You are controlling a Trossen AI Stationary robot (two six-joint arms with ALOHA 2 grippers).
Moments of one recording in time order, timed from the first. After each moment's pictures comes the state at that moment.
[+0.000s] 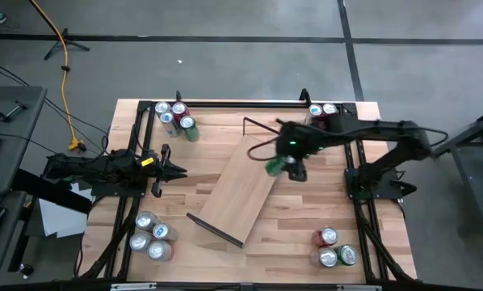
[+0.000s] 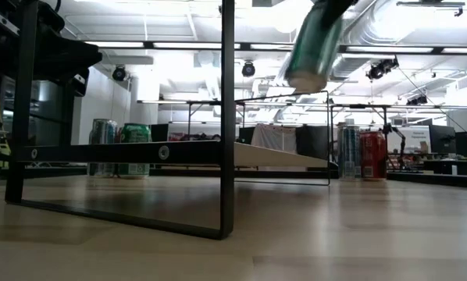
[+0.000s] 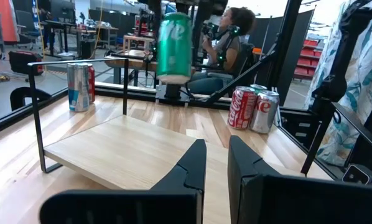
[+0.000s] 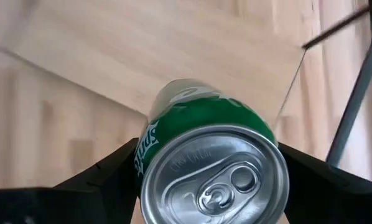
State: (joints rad) left arm -0.07 0.01 0.01 0.01 -0.04 -0.13; right arm -0.02 1.49 1.57 -1.20 0.03 -0.04
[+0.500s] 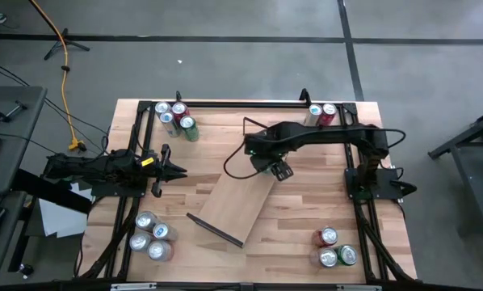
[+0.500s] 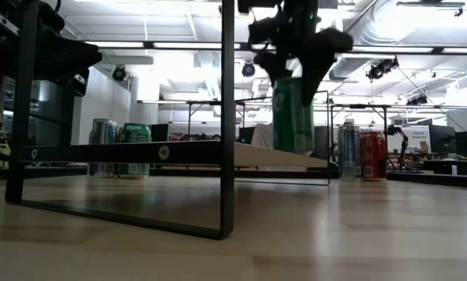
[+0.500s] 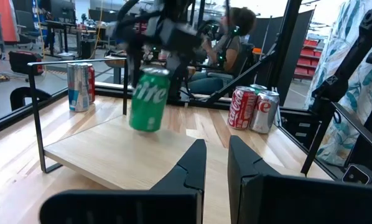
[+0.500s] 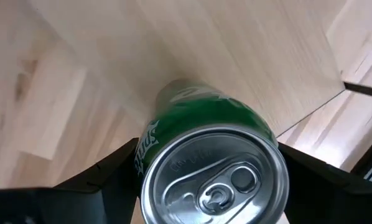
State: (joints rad) left arm -0.07 0.01 0.01 0.01 -0.04 -0.13; right arm -0.07 1.87 1.69 -1.25 0.12 -0.58
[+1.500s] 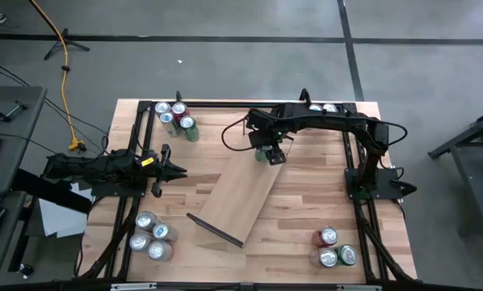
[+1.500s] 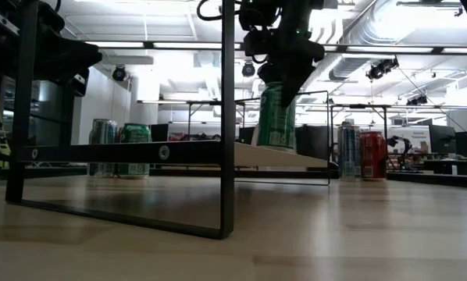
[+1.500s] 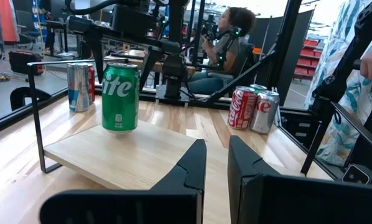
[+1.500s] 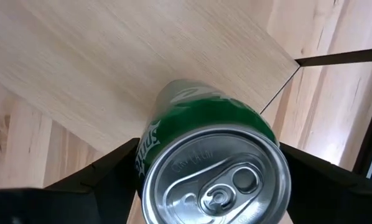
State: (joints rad) left arm -0.07 0.01 0.01 0.01 -0.04 -0.13; right arm -0.24 1.85 1.69 -1.15 0.00 -0.49
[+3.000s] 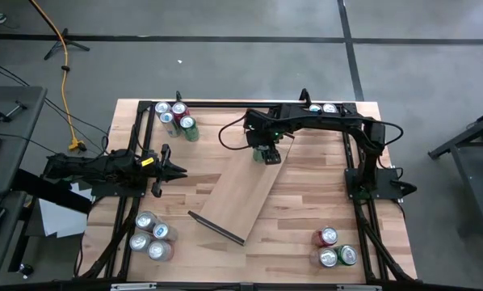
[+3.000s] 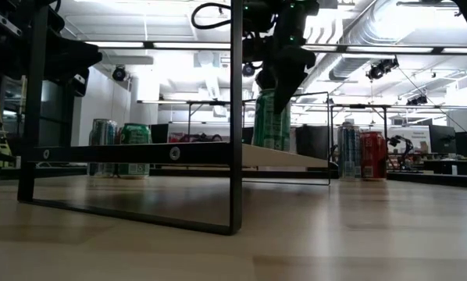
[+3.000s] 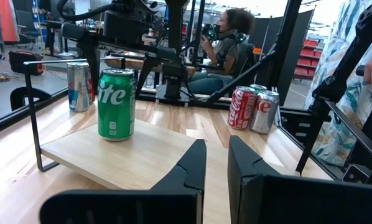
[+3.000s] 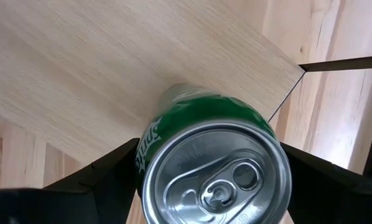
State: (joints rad) left arm -0.07 0.01 0.01 0.01 -0.04 -0.13; right arm -0.24 1.89 1.69 -1.11 0.00 -0.43
